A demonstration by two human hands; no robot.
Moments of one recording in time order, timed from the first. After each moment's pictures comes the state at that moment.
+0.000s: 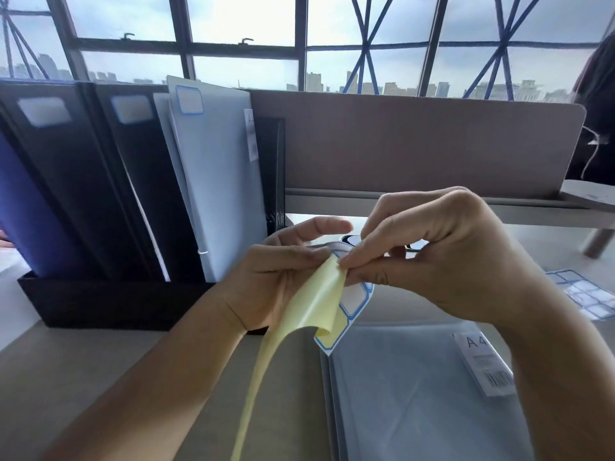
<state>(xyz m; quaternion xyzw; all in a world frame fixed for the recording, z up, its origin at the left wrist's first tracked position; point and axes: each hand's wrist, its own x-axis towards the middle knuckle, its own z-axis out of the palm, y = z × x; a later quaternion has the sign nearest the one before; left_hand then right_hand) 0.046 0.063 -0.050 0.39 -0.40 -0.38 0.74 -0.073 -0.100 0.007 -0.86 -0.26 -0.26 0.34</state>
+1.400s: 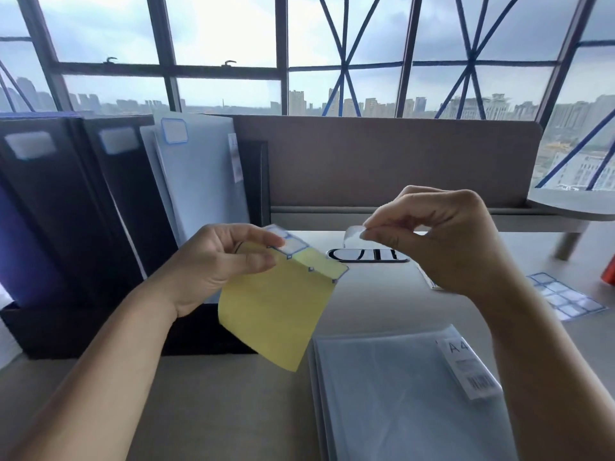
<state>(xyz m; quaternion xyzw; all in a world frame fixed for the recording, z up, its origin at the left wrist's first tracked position) 0.087 0.103 -0.028 0.66 -0.38 -0.18 0.62 -0.063 -0.139 0.004 -0.85 -0.13 -0.39 0.34</state>
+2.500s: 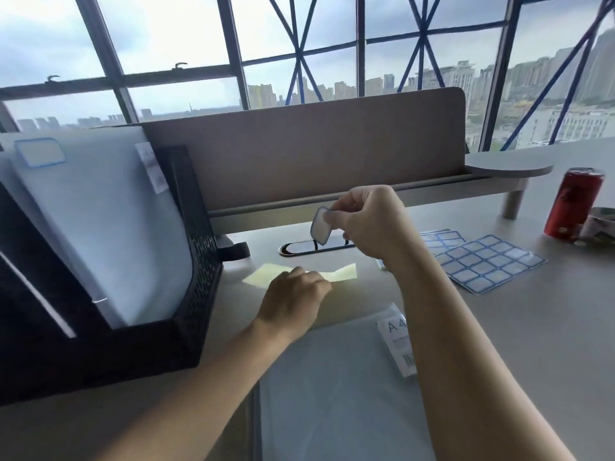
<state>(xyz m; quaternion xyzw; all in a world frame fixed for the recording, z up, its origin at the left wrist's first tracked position) 0.063 -0.091 -0.140 0.81 -0.54 0.22 0.08 -0.043 -0.208 -0.023 -0.81 0.19 -0.32 0.45</state>
